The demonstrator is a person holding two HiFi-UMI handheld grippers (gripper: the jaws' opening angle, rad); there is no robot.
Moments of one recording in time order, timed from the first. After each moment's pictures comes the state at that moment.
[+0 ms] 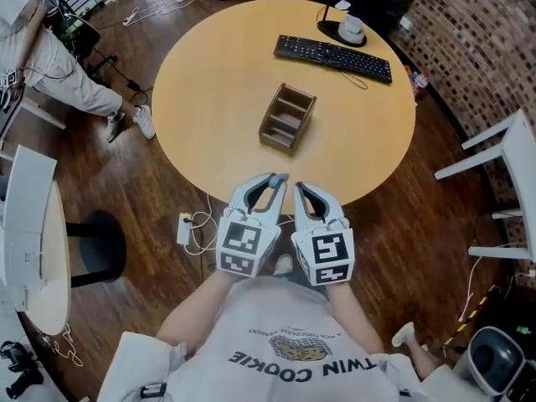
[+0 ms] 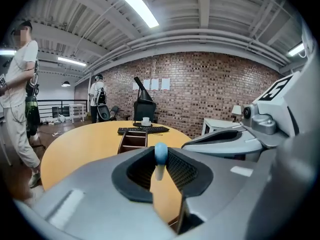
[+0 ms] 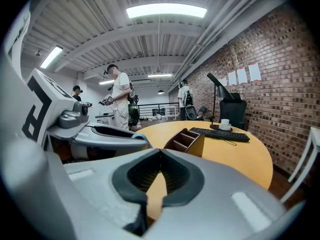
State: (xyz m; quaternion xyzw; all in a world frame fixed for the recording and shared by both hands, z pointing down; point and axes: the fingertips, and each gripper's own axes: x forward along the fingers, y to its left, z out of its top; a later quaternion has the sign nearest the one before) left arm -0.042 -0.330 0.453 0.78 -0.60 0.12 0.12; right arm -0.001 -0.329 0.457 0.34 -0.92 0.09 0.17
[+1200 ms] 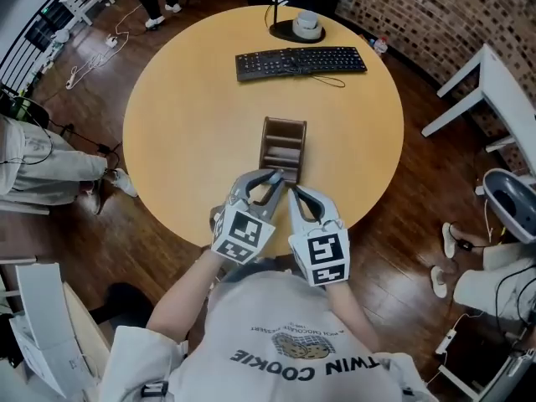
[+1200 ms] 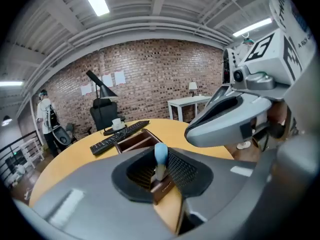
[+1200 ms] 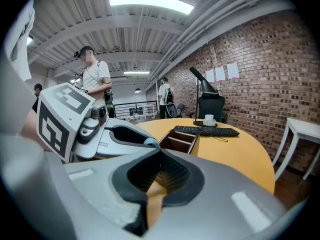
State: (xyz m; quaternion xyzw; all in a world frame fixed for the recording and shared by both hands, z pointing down) left arm -0.091 -0.444 0.497 0.90 -0.36 0.26 -0.01; right arm -0.067 -0.416 0.479 0.47 -0.86 0.12 0.17
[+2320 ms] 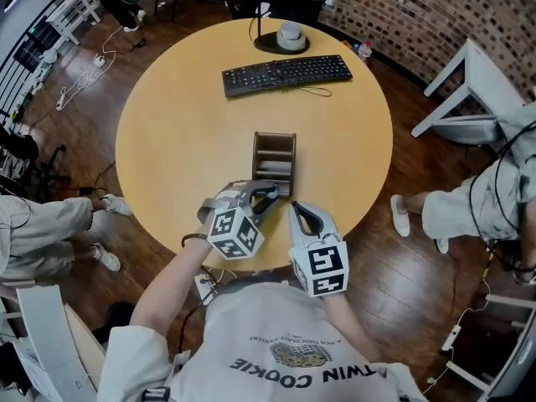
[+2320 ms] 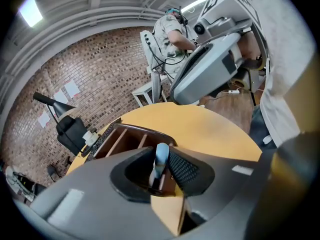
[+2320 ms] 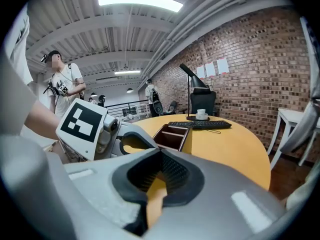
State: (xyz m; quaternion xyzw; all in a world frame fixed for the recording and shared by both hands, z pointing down) left arm -0.071 -0.446 0.554 0.89 -0.16 0.39 -0.17; right arm -0.047 -0.415 0.495 0.50 -0.83 0.16 0.17
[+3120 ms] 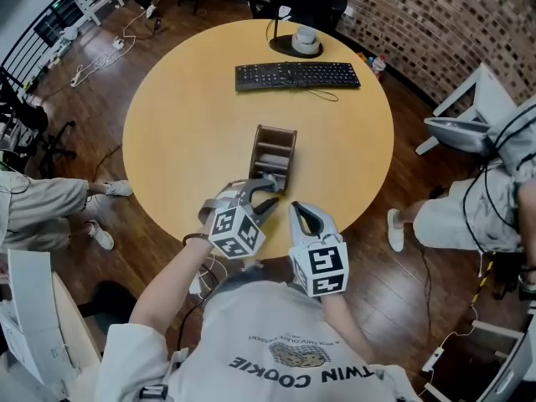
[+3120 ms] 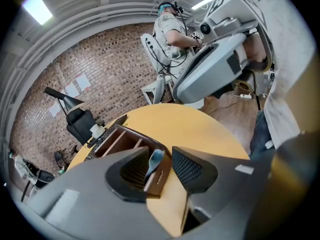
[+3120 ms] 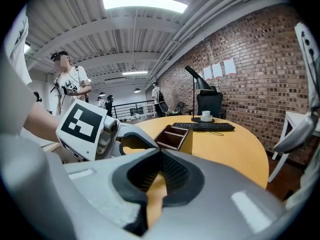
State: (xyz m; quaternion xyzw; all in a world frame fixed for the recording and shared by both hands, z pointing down) left arm -0.057 -0.423 0.543 0.88 -0.22 0.39 -0.14; right arm -0.027 -0.393 0.483 0.46 -0.86 0.15 0.17
